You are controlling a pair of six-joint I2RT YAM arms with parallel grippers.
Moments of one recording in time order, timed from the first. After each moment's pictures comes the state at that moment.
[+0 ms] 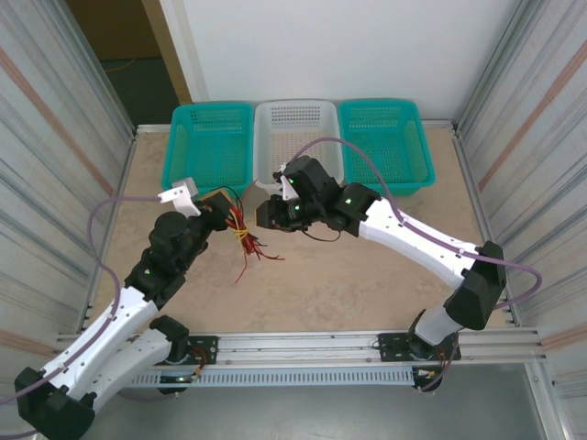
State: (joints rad) left arm -0.54 0.74 0.60 0.03 -0.20 -0.64; right arm 0.92 1.54 1.47 -0.61 -0.32 0.88
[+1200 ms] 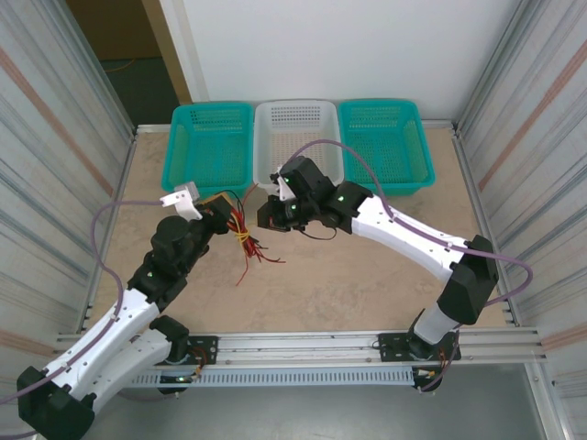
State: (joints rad) left arm -0.54 0.73 0.55 0.08 -0.19 -0.64; right arm 0.90 1.59 1.47 -0.60 -0.35 0.87
